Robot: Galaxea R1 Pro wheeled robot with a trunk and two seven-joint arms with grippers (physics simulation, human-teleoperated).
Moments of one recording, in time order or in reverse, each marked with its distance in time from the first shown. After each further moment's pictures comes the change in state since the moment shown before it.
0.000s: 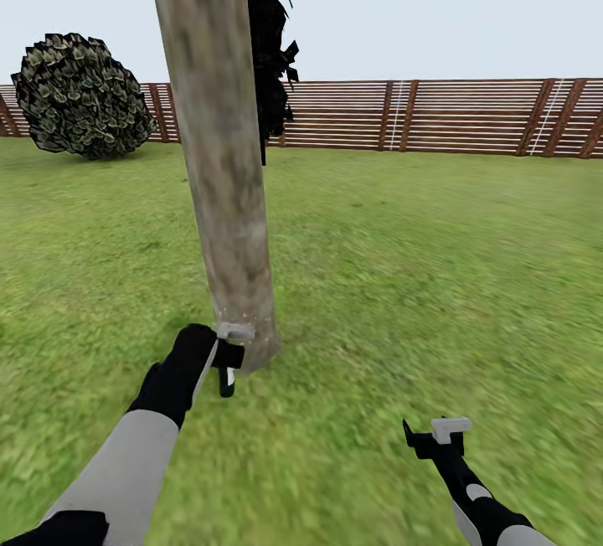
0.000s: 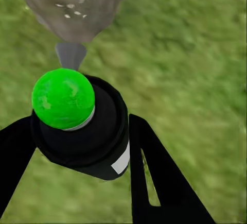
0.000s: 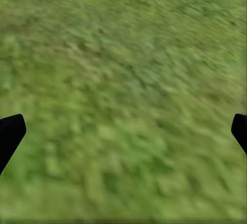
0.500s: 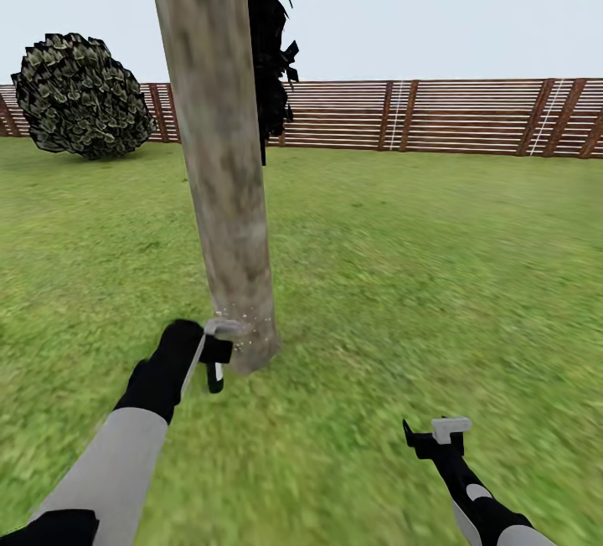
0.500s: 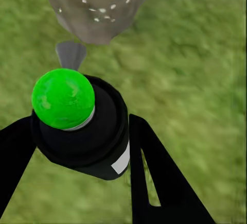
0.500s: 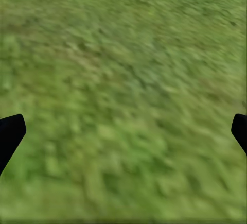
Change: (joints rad) left arm -0.007 0.037 0.030 -0.031 0.002 0.025 0.000; right arm 0.000 0.001 0.000 0.000 0.000 0.000 0.000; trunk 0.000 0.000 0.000
